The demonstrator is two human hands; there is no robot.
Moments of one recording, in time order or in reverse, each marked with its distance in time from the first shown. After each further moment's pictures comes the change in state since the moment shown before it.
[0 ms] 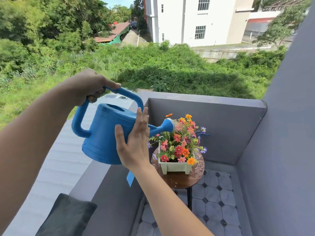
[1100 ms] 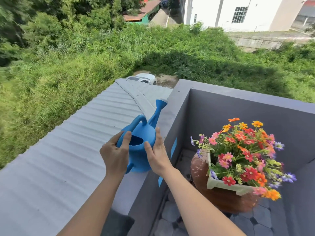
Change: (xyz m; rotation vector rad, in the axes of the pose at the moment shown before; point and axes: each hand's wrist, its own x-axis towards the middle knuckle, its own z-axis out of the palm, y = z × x) left_hand 0.013 -0.261 0.059 -0.383 0.708 0.017; right_hand 0.038 0.120 0.149 0.027 -0.459 0.251
